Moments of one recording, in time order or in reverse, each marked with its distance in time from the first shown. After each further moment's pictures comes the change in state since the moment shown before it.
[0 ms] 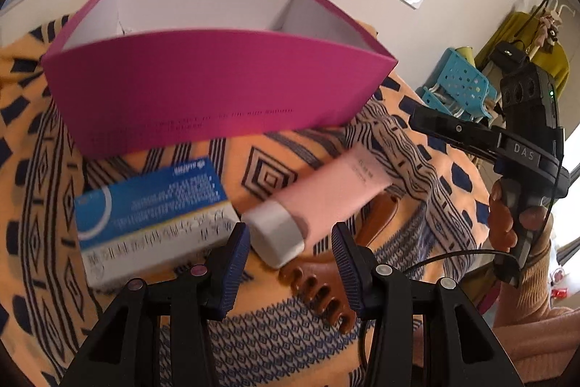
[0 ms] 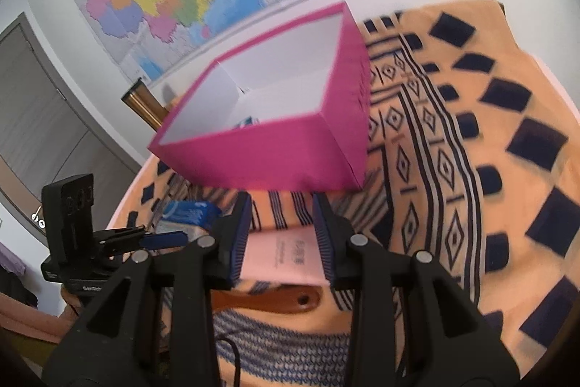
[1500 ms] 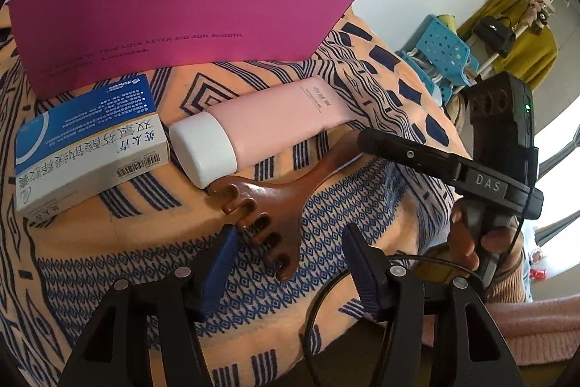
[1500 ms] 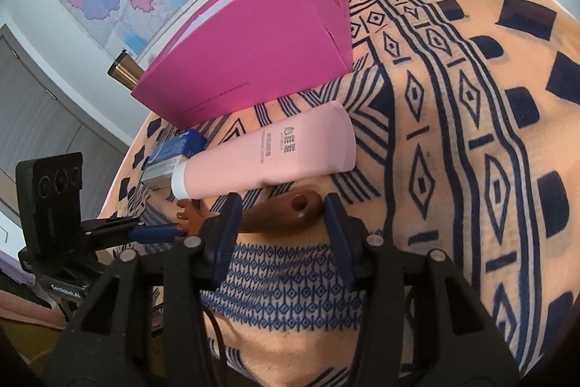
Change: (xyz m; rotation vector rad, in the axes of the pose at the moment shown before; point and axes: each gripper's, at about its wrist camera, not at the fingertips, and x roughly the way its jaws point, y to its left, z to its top) left arm 0.021 -0.030 -0.035 0.000 0.135 -0.096; right arm 0.015 -0.008 -0.075 0.108 0.083 -0.004
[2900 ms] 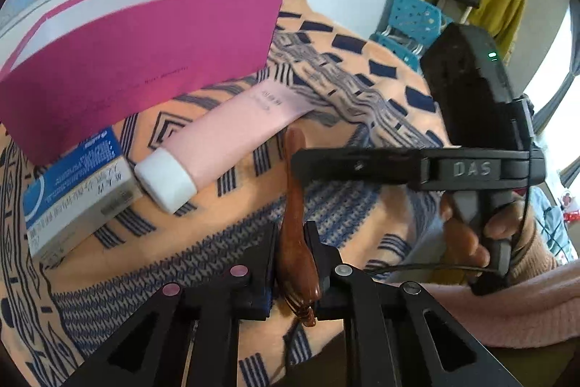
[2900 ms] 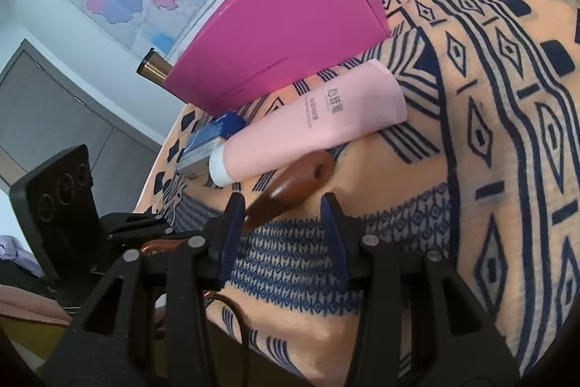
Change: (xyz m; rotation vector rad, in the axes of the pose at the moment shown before) left arm 0.000 -0.045 -0.011 0.257 -0.059 0.079; right arm 0.013 0.011 -0.016 0.049 0.023 0.162
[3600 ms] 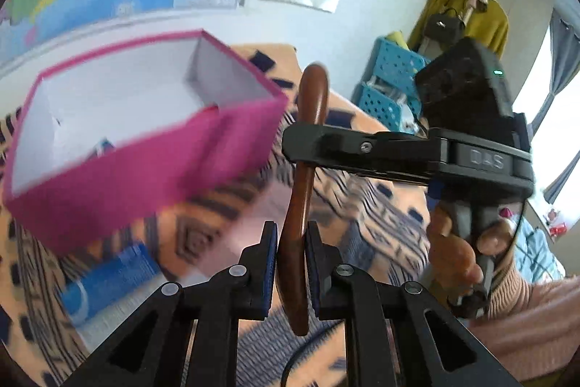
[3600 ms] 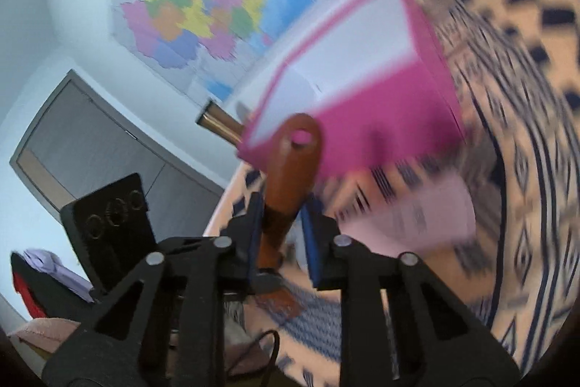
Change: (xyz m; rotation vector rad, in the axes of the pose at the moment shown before) left arm -0.043 0.026 0.077 0.007 -0.147 -0.064; right arm -0.028 0.046 0.067 -0.029 -0.166 0.208
